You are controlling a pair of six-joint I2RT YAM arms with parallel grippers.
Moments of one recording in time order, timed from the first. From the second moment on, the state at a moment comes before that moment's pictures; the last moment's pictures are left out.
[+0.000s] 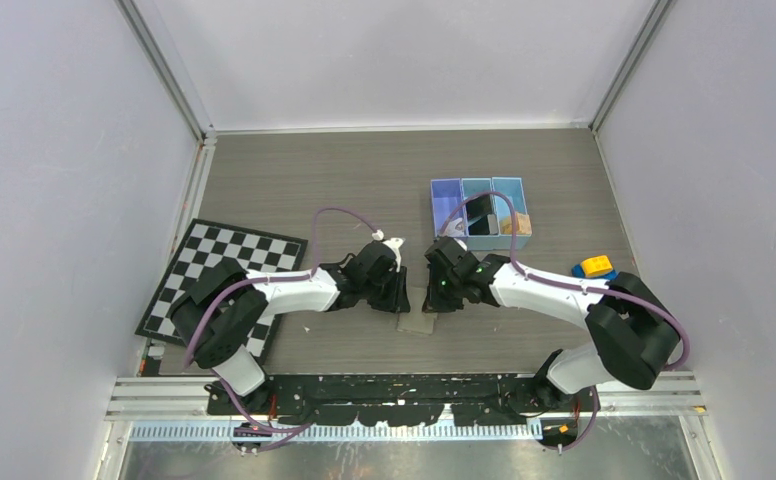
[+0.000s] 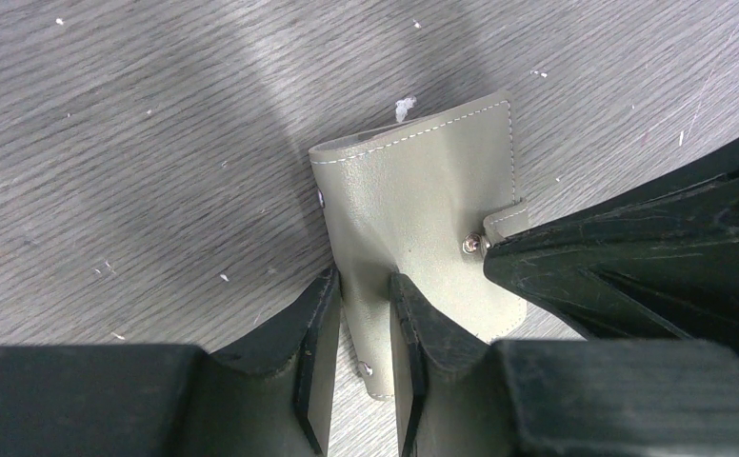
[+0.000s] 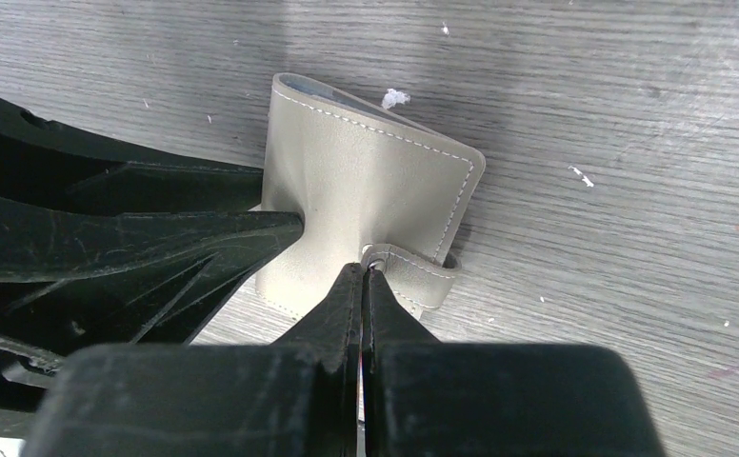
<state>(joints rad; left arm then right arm) -0.88 1.62 0.77 -0.01 0.13 -0.63 0.81 1.43 0.76 -0.39 -0.03 0.85</state>
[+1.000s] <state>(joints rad) -0.88 1.62 0.78 -0.02 0.13 -0.63 0.81 1.49 0.81 -0.42 -0.04 0.84</state>
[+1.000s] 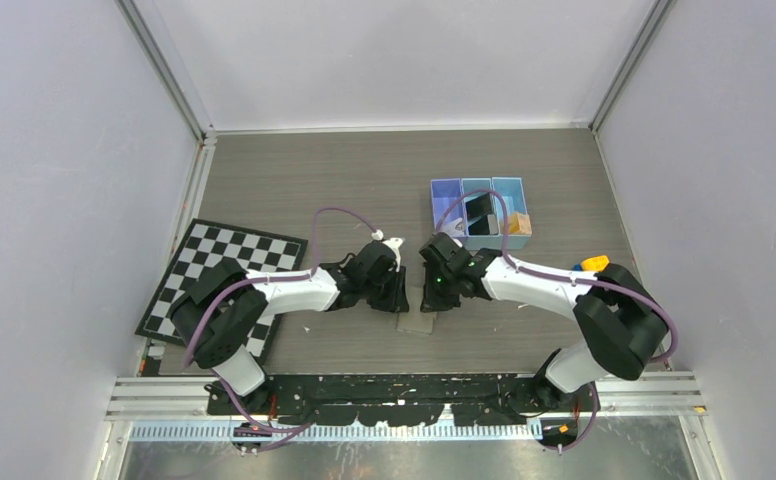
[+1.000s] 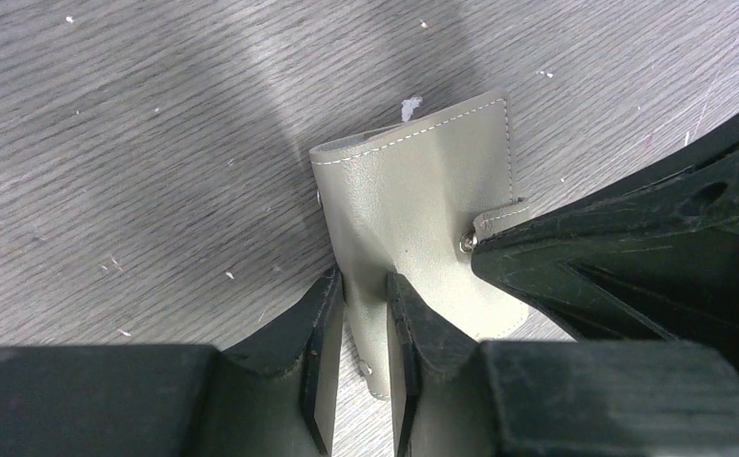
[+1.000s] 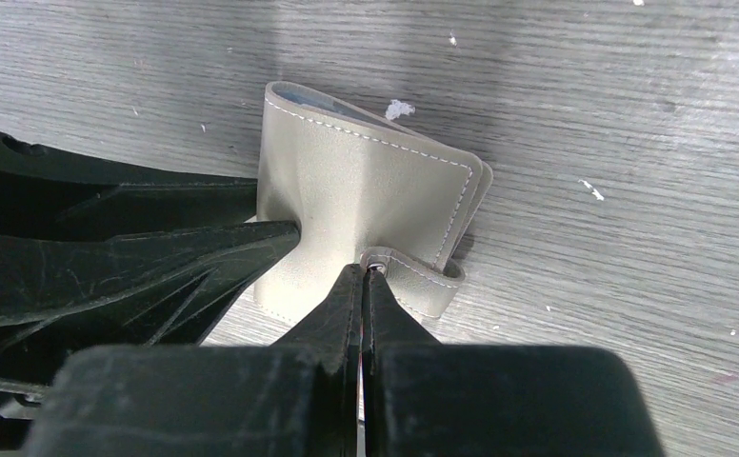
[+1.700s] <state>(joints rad) -0.88 1.62 0.77 0.00 0.14 -0.63 0.80 1.62 0.95 -0.57 -0.05 0.87</state>
